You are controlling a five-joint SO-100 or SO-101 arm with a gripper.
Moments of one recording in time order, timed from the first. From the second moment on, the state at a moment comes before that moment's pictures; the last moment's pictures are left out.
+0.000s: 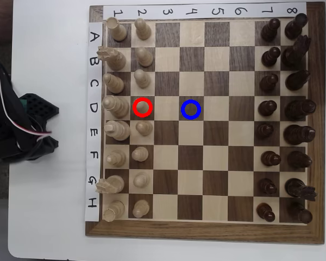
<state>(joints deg) 76.0 162.2 98.3 66.8 59.2</state>
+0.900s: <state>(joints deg) 7.7 136.8 69.7 80.2 84.0</state>
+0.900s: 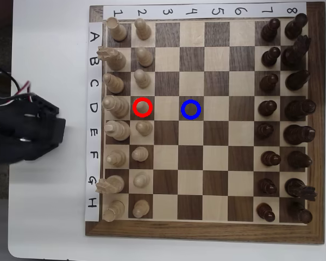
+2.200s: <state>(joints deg) -1.8 111.5 94.6 77.7 94.0</state>
